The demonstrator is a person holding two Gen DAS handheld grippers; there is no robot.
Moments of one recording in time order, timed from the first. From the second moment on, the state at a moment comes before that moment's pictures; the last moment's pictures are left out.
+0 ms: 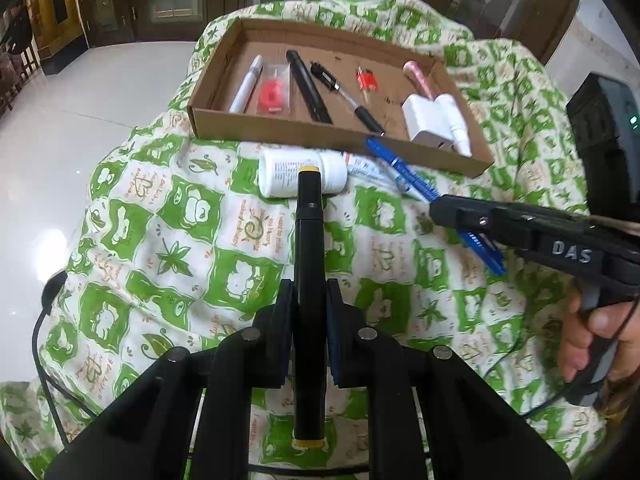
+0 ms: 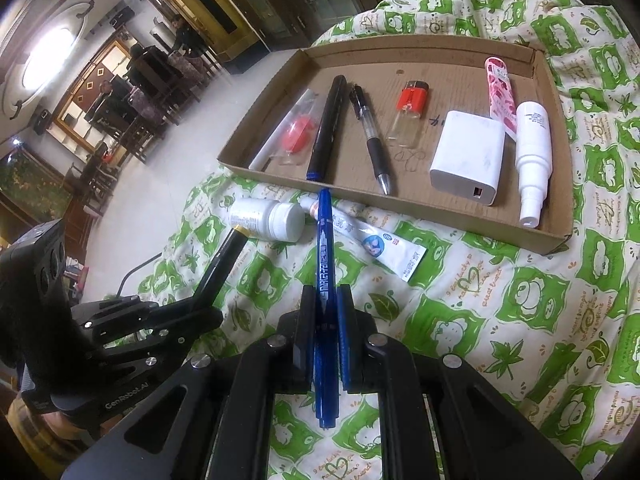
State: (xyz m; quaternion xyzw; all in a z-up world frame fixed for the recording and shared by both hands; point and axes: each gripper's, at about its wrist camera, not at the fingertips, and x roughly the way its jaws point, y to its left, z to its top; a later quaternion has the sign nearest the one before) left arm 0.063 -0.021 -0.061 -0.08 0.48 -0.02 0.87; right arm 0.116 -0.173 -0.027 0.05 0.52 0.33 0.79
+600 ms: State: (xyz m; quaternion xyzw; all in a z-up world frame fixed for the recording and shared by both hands) left arm 0.089 -0.021 -0.015 -0.11 0.45 -0.05 0.88; right arm 0.120 -0.190 -0.011 0.09 0.49 0.32 0.81
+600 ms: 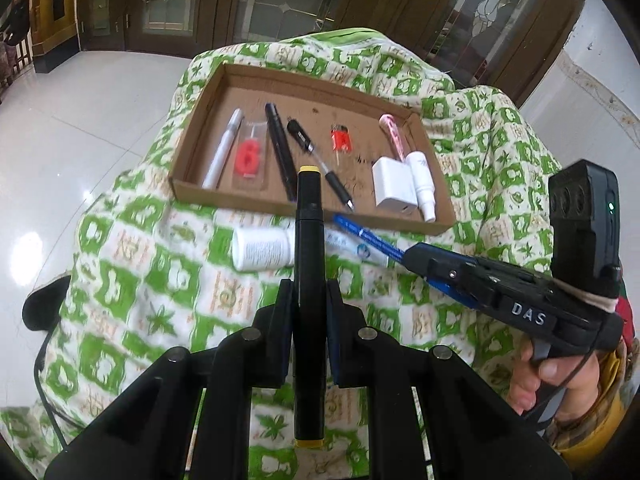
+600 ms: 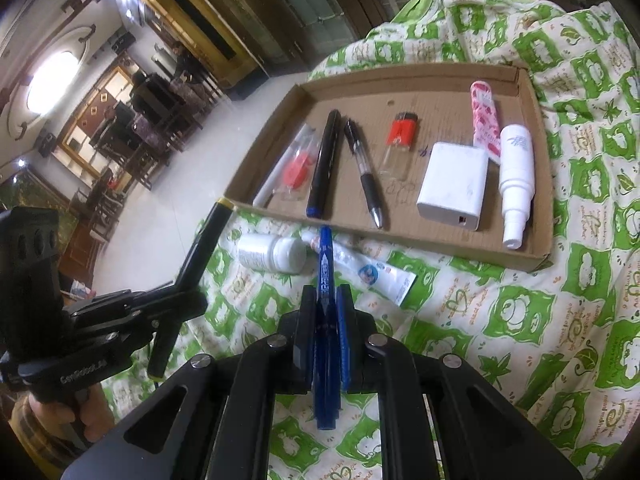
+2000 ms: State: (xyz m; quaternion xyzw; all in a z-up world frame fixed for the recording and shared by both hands) left arm 0.179 -0.014 -0.035 -0.19 0.51 -0.06 0.84; right arm 0.130 -0.189 -0.021 0.14 0.53 0.34 0.76
